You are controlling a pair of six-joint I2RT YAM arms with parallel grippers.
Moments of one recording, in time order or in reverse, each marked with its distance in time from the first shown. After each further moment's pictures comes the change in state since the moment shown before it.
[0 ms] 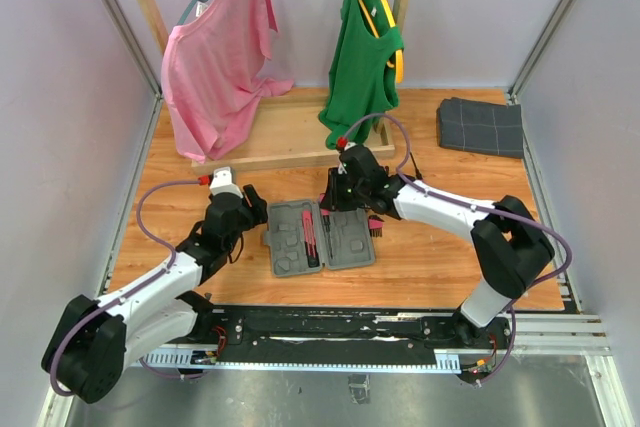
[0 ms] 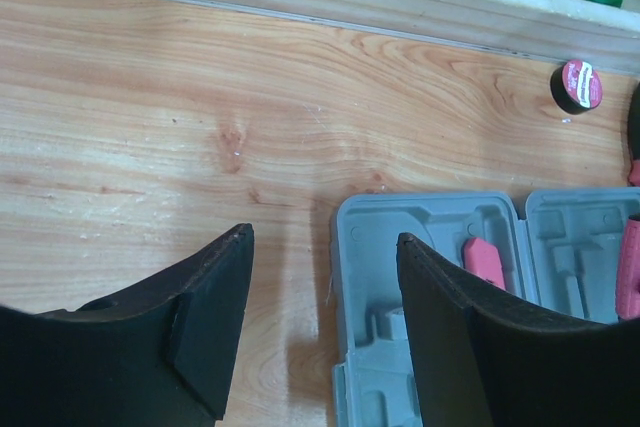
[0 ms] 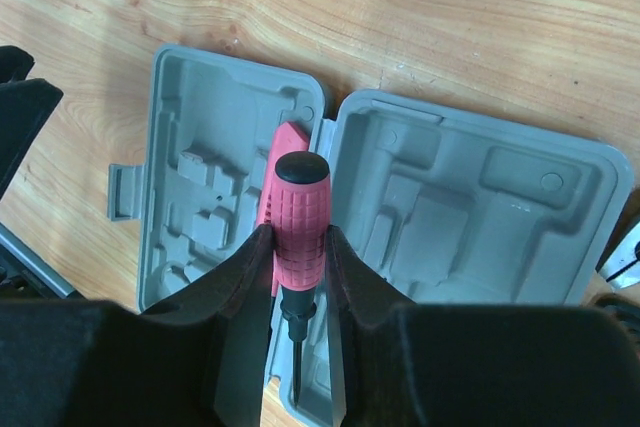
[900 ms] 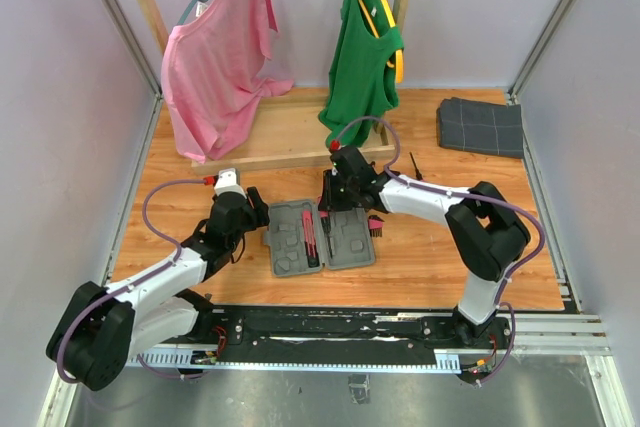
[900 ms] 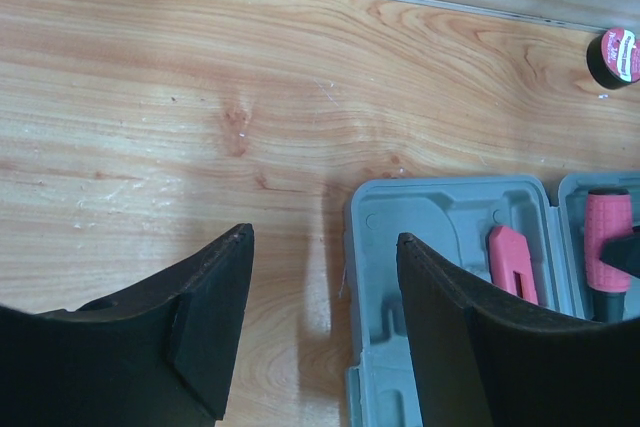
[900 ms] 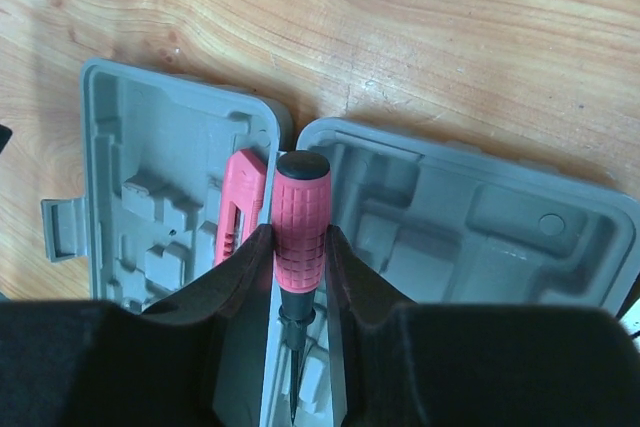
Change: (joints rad) left arm 0.000 0.082 0.000 0.016 0.009 0.006; right arm -0.009 0.151 0.069 -0.002 0.005 -0.010
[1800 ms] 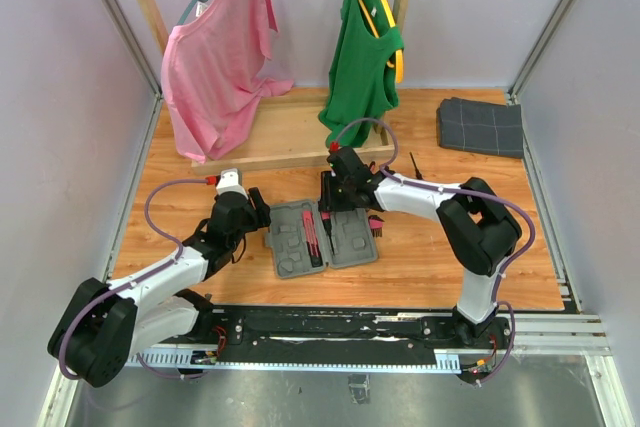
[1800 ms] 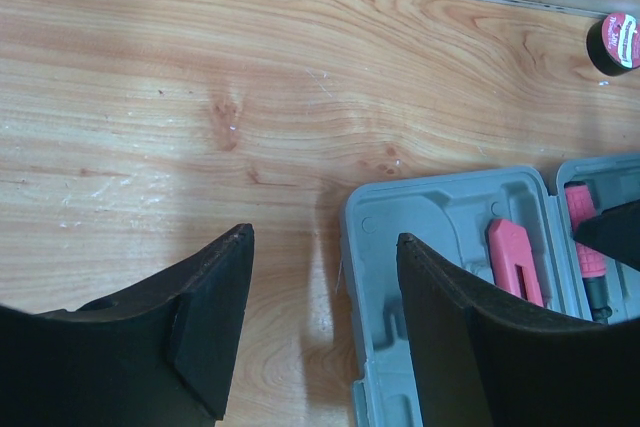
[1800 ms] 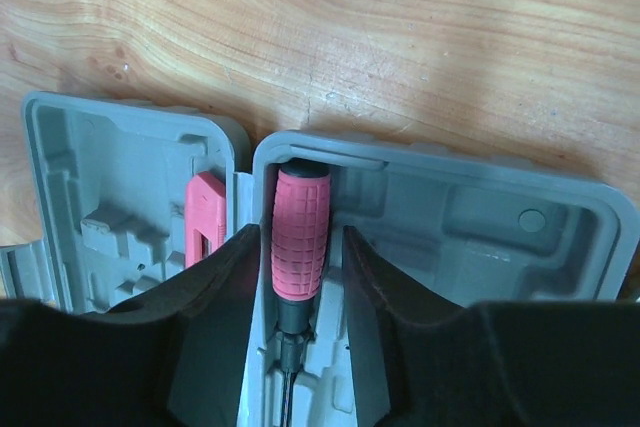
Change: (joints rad) left arm 0.000 0.023 0.000 0.011 0.024 0.002; right arm 0.000 0.061 0.028 -0.025 0.062 0.008
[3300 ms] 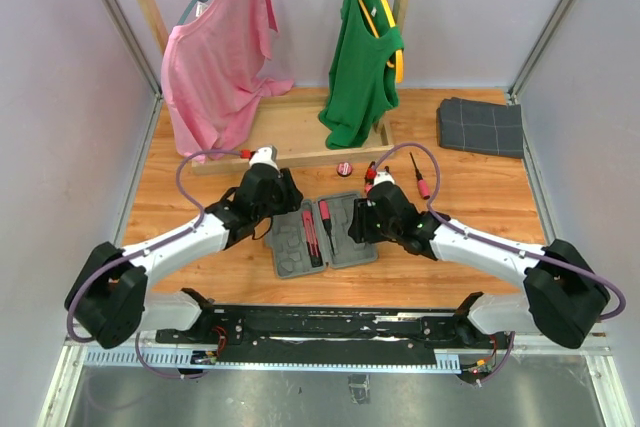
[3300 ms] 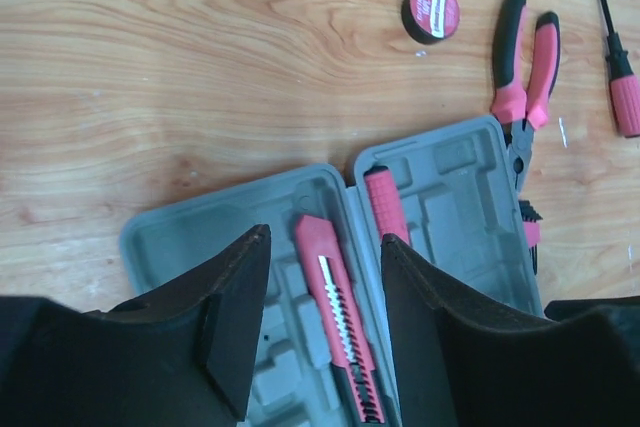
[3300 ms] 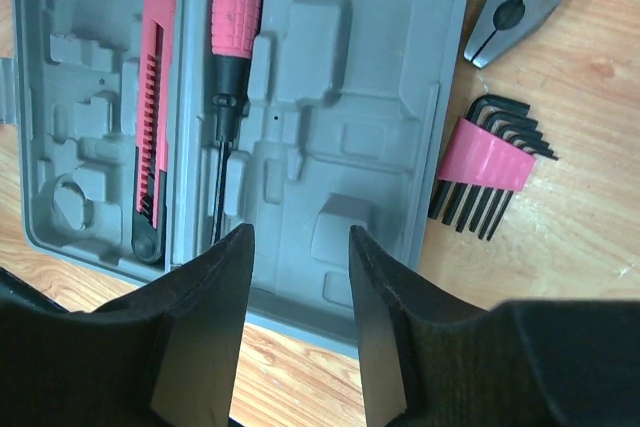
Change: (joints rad) left arm -0.132 0.188 0.326 -0.189 0.114 -0.112; right arm 0.055 -0.546 -0.455 0.021 0.108 -0.021
